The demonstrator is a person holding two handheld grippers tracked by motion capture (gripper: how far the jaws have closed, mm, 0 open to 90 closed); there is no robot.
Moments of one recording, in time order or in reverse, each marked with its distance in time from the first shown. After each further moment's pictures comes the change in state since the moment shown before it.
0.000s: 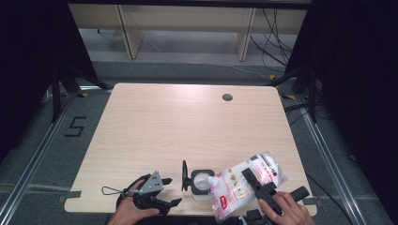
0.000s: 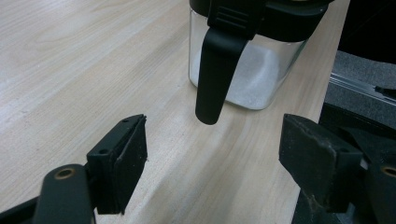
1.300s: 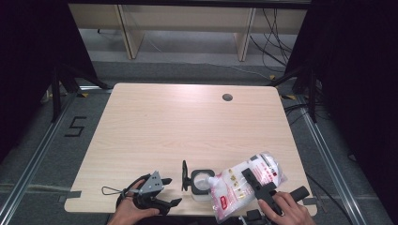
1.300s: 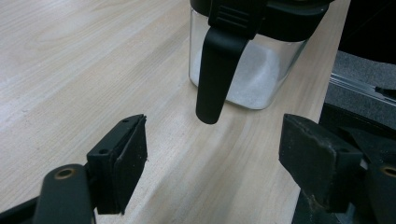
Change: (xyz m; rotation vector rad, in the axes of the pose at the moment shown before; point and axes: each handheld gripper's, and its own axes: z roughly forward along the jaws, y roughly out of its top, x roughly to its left) left arm 0.000 0.000 0.000 -0.003 0.001 -0.002; right arm -0.001 0.000 0.000 -0.002 0.004 -0.011
